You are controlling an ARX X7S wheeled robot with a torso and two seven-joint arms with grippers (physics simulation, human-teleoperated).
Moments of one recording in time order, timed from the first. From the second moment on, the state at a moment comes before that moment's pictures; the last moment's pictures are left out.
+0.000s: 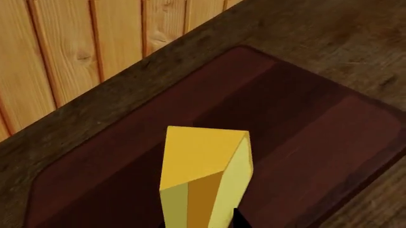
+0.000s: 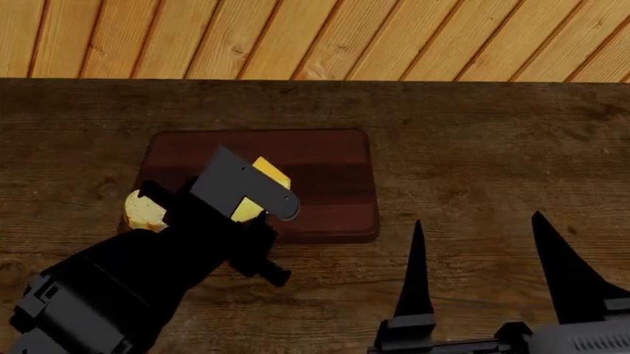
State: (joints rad) left arm -1.02 -0.08 0.73 -0.52 -0.32 -0.73 -0.05; right arm 0.07 0.52 -0.02 -0.78 0.57 0.41 0.30
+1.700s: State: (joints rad) left arm -0.71 -0.31 0.38 0.54 -0.55 -0.81 -0.40; right arm 0.05 0.55 -0.02 -0.85 0.57 0.42 0.35
